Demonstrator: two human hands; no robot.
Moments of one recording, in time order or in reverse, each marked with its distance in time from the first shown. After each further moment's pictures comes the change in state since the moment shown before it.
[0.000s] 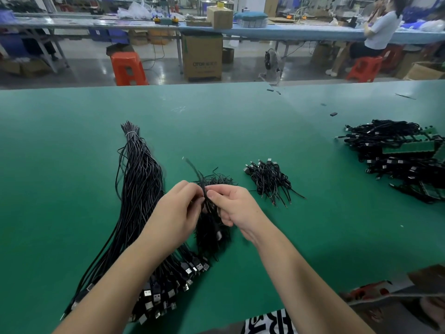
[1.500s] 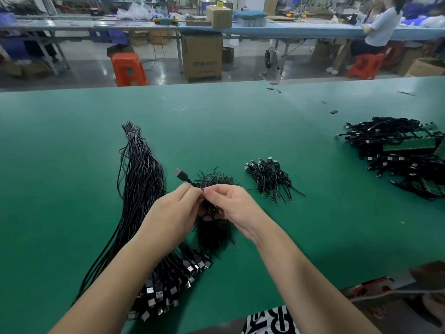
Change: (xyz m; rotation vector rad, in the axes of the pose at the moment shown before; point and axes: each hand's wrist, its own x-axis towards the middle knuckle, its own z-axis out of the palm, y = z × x) left_hand -0.004 -0.003 -0.004 0.266 0.001 0.196; right_hand -0.007 -0.009 0.006 0.120 -0.109 0.057
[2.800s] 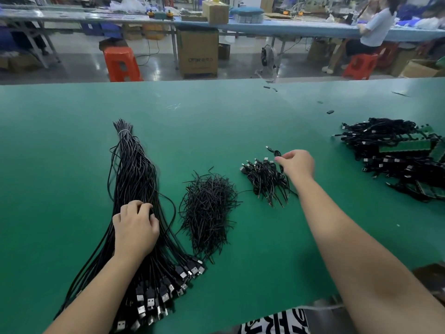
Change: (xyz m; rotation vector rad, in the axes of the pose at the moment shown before) left_hand -0.064 -0.108 0.095 0.287 -0.120 -0.667; right_hand 0.069 -0.036 -0.189 -0.882 0.934 0.104
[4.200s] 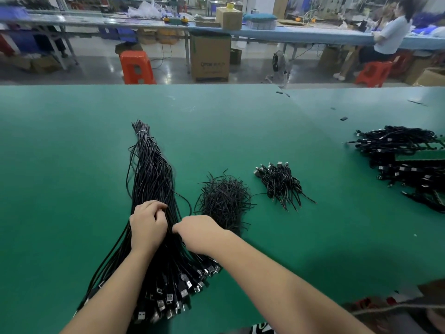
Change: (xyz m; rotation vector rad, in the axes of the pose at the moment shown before) left_hand 0.004 -0.010 -0.010 -0.556 0.039 -0.188; right_hand -0.226 -0.094 0.137 -0.729 -0.817 -1.033
